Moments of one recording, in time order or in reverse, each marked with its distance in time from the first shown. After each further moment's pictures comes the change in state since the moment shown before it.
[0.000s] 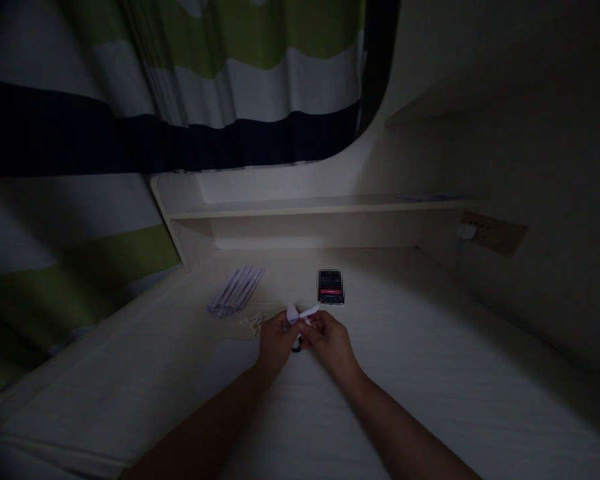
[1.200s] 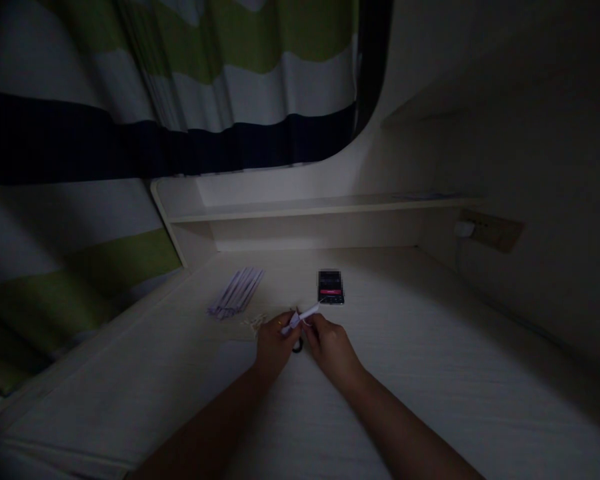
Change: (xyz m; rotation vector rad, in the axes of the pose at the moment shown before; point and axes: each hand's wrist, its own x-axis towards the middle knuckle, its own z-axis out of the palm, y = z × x) left_hand -0.006 0.013 -0.009 0.286 -0.016 0.177; right_hand -0.010 -0.017 -0.009 -0.678 -0.025 -0.372
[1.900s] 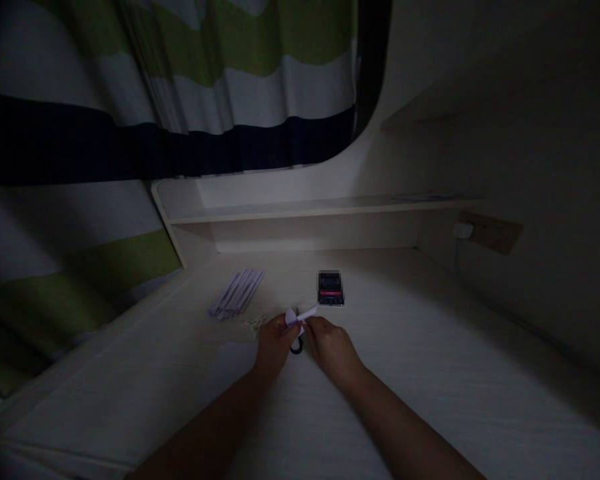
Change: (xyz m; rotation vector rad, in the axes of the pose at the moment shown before) left_hand 0.001 -0.009 0.008 -0.292 -0.001 -0.192; right_hand 0.001 0.011 0.006 -0.248 -0.024 -0.120
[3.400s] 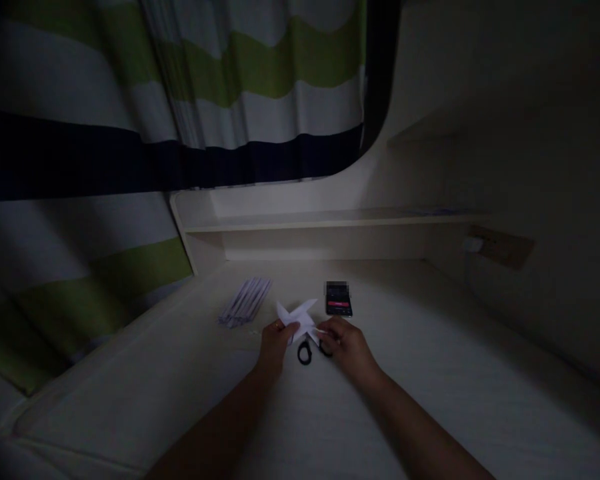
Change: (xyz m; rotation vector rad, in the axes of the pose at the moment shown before) left_hand 0.021 -0.019 -0.010 -0.263 0.163 -0.304; right_hand 0.010 0.017 -0.007 0.478 0.033 0.104
